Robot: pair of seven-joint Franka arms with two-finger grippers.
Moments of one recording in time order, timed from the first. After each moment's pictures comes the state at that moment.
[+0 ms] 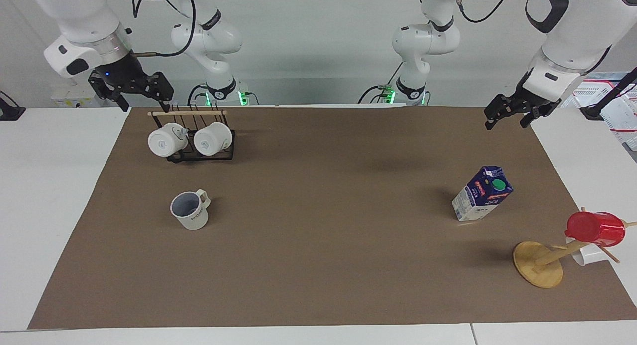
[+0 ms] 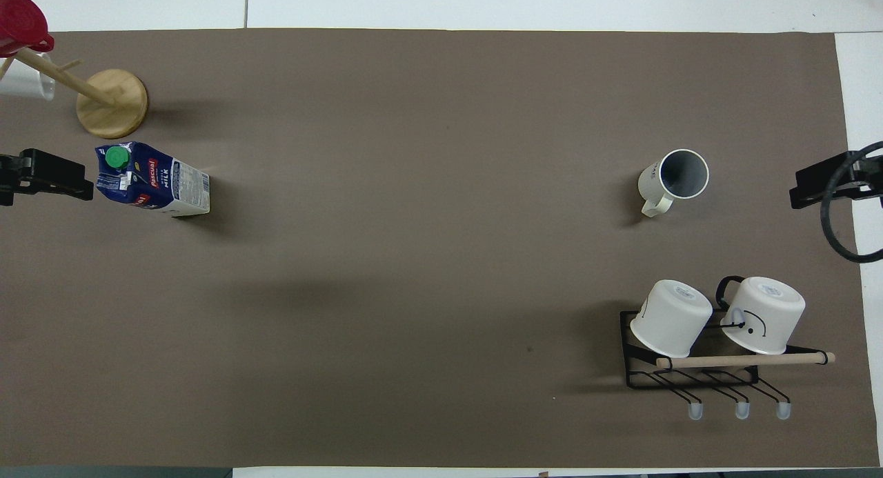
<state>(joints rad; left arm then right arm) -0.04 0.00 0.02 -1.58 -0.01 1.55 0.00 -0.03 0.01 0.03 -1.46 -0.02 1.38 0.03</state>
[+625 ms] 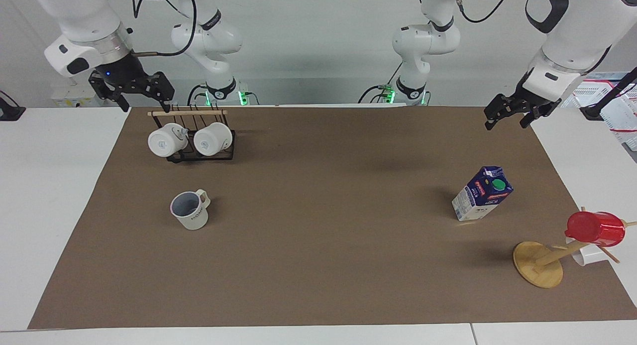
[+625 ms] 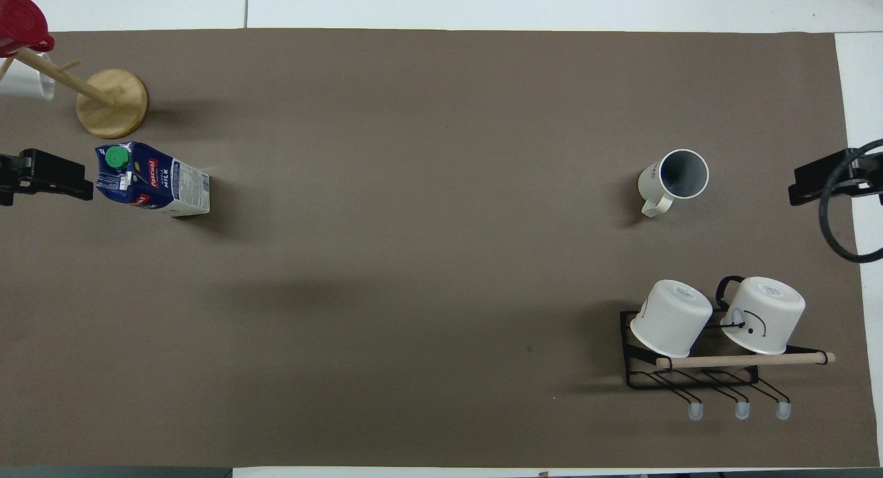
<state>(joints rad) -0.04 0.00 0.02 -1.58 -0.01 1.55 0.00 -0.03 0.01 0.03 -1.46 -0.02 1.39 0.03</state>
